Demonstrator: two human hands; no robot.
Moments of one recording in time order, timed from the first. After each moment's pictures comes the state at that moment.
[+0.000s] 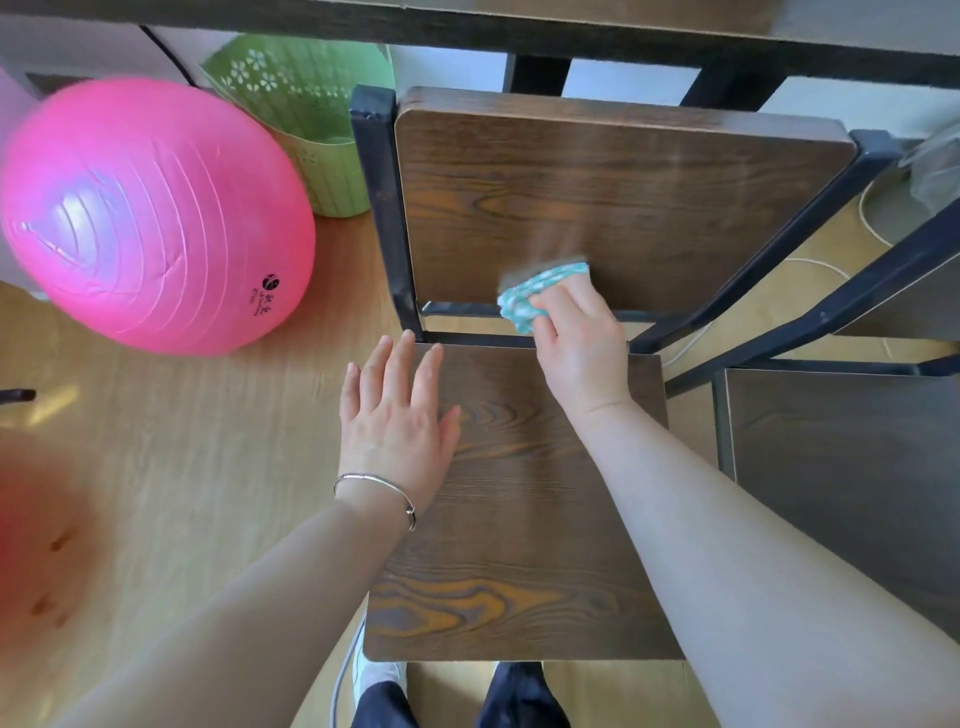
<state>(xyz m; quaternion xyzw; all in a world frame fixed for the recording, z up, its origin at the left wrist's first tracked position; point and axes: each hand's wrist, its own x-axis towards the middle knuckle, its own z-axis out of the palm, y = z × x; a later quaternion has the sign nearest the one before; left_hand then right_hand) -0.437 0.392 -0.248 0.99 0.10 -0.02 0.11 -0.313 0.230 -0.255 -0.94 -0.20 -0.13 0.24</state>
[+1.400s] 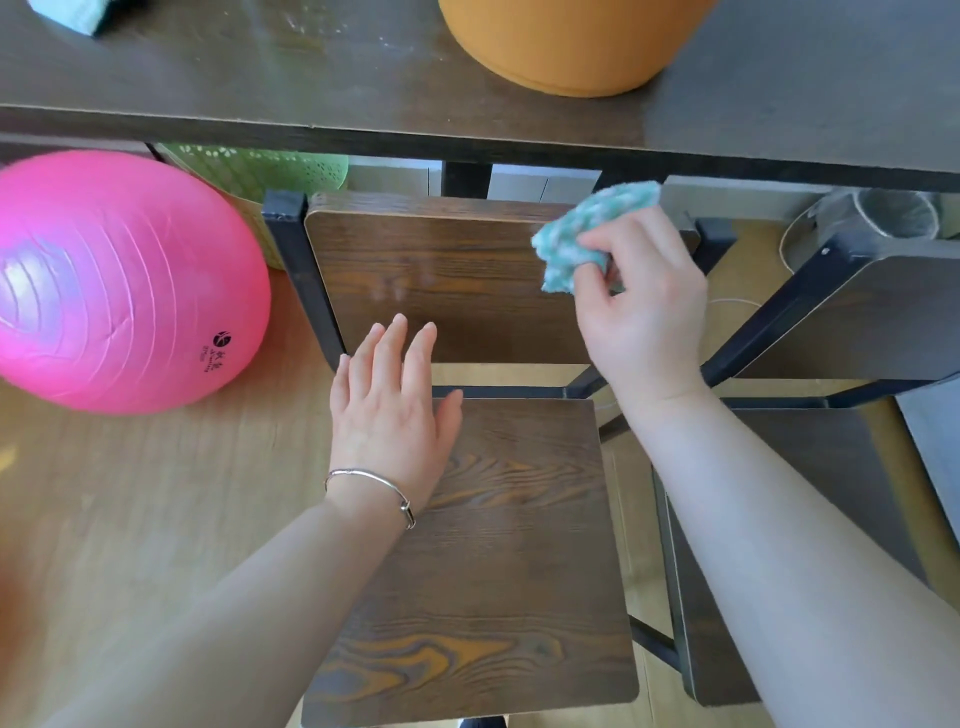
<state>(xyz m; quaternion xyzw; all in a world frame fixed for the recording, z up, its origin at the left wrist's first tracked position) -0.378 0.342 -0.188 0.97 0.10 0.06 0.19 -0.262 0.161 -0.131 -0.90 -0.19 -0.28 0.26</state>
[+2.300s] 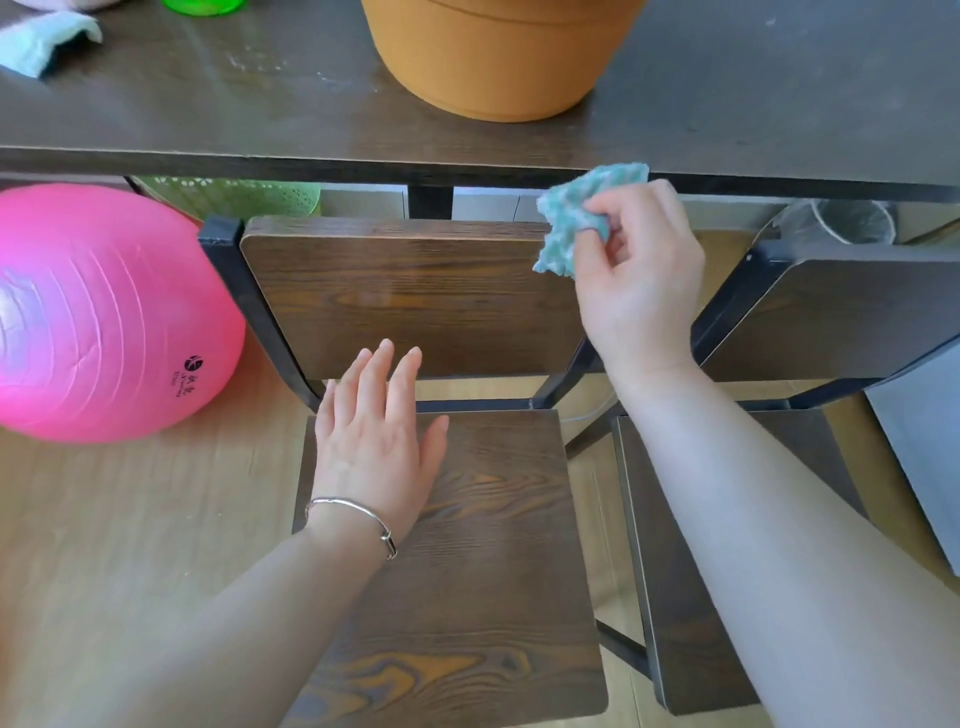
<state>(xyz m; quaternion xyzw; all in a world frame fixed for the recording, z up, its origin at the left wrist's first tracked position) -0.384 0.308 -0.181 0.98 0.08 0.06 0.18 -0.242 0.125 -0.106 -0.88 -0.14 -0.31 0.33</state>
